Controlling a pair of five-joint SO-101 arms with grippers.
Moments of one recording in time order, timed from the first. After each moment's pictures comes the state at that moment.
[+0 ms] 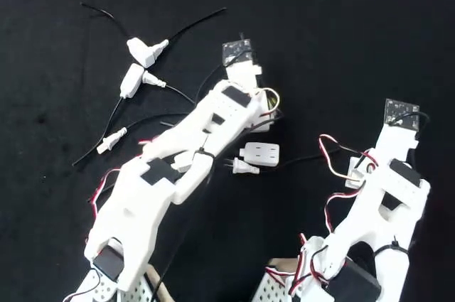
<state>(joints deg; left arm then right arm) 31.2 37.8 -17.0 50.2 39.5 38.0 -27.4 59.6 46.1 20.3</state>
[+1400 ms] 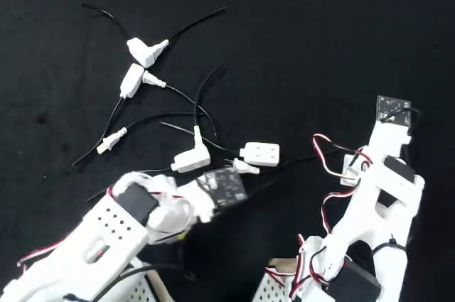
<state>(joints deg) 31.7 -54.4 67.3 71.1 -35.0 35.2 -27.4 59.6 46.1 20.3</state>
